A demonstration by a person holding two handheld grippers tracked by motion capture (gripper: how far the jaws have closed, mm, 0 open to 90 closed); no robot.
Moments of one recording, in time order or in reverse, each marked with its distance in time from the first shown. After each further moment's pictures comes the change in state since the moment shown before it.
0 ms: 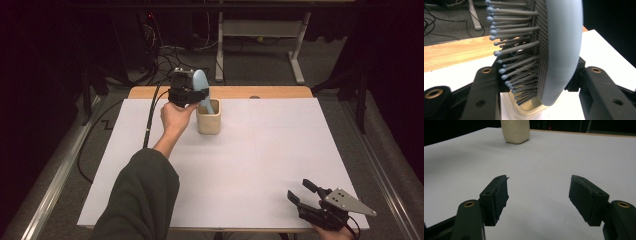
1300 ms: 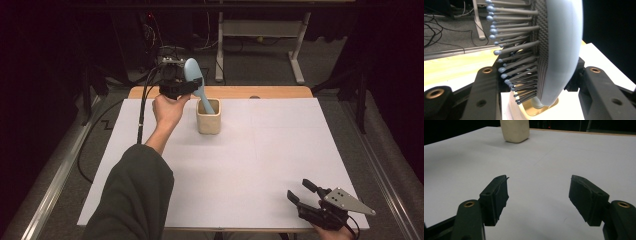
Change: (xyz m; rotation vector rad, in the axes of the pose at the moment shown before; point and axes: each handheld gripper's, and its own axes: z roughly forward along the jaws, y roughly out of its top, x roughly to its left) left arm 0.007 0.019 -0.030 -0.075 0.010 -0.016; right arm 0.000 0.000 0.001 0.005 -0.002 0.004
